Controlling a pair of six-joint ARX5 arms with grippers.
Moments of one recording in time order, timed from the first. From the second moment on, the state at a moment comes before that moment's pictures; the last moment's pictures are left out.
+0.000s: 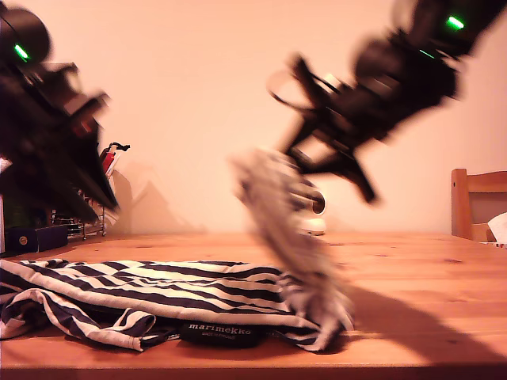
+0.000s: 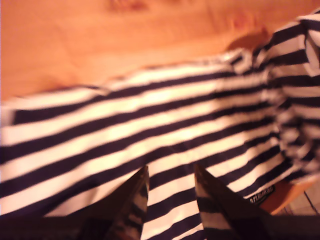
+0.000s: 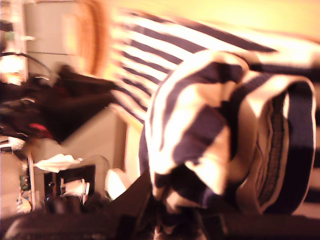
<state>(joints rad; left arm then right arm) -0.21 1.43 0.89 -0.43 0.46 -0.10 0.40 1.76 1.19 -0.31 -0.89 0.51</state>
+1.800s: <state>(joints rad) -0.02 1.04 0.91 -0.58 0.41 -0.08 0.82 2.33 1.75 0.10 -0.67 0.79</state>
